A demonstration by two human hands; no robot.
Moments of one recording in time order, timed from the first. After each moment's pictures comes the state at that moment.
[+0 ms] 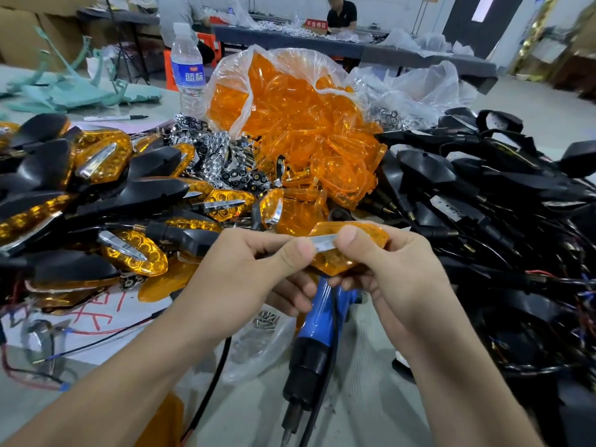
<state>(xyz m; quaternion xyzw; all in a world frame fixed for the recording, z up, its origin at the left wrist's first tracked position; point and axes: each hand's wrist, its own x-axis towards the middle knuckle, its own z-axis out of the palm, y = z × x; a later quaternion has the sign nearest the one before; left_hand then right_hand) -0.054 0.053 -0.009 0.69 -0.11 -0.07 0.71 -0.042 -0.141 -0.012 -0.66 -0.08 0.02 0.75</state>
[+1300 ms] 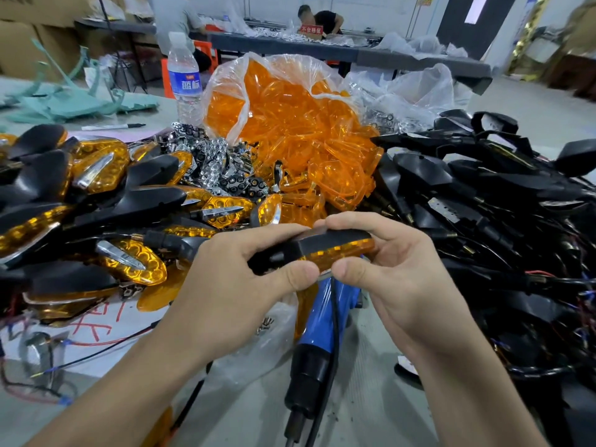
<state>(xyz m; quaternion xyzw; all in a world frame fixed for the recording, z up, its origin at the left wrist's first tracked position) -0.054 0.060 -0.014 0.84 -0.20 0.13 0.48 -0.039 -0.148 -0.016 -0.64 -0.21 0.00 0.74</state>
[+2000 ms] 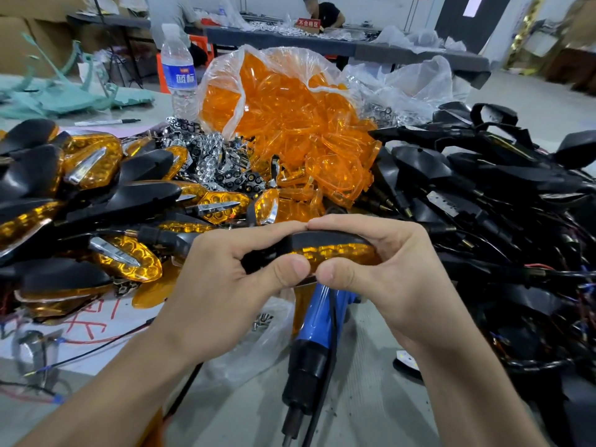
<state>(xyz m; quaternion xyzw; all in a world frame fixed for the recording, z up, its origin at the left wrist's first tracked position) -0.054 0.065 -0.019 0.81 -0.23 0.15 0.52 -0.038 -0.146 -0.013 -0.65 -0.26 0.00 0.71</state>
